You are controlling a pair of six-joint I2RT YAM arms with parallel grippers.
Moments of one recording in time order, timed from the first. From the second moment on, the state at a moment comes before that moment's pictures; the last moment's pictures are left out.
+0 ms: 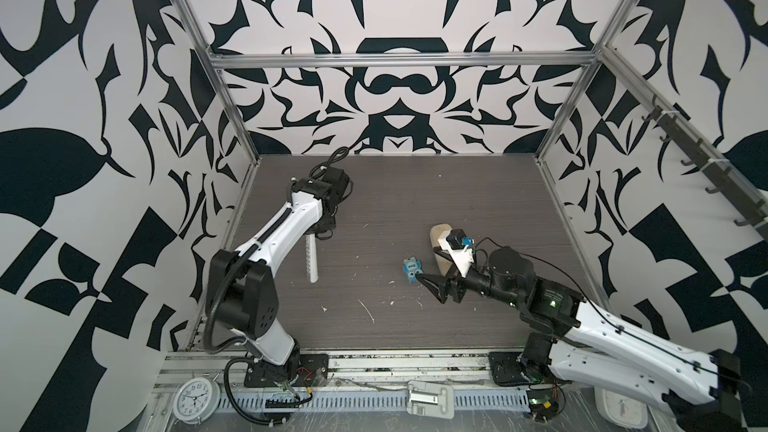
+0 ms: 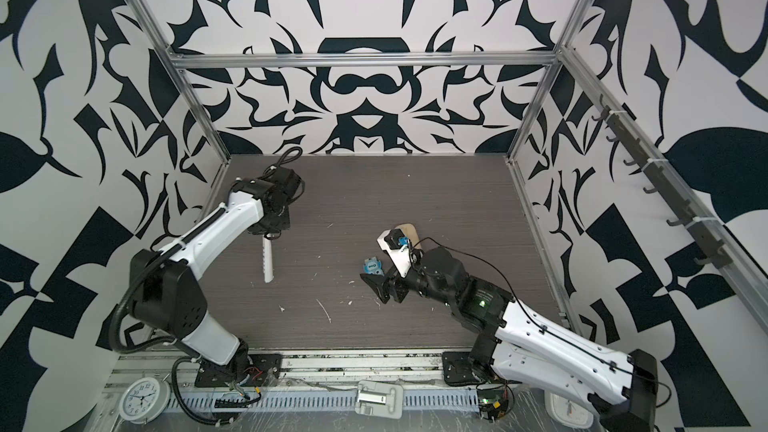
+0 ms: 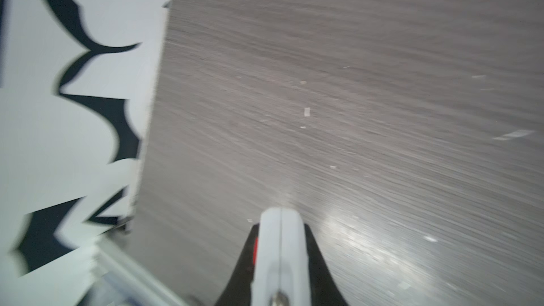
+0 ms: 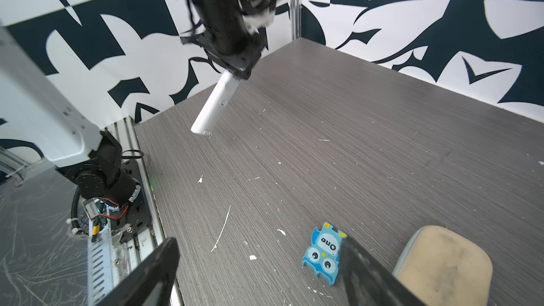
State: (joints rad) left arm -0.39 1.68 1.42 -1.21 -0.55 -0.56; right arm 0.96 0.76 0.66 -0.21 -0.08 0.16
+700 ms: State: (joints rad) left arm -0.48 2.20 1.62 -1.33 -0.71 -0.71; right arm 0.94 0.68 0.64 -0.30 -0.06 0.13
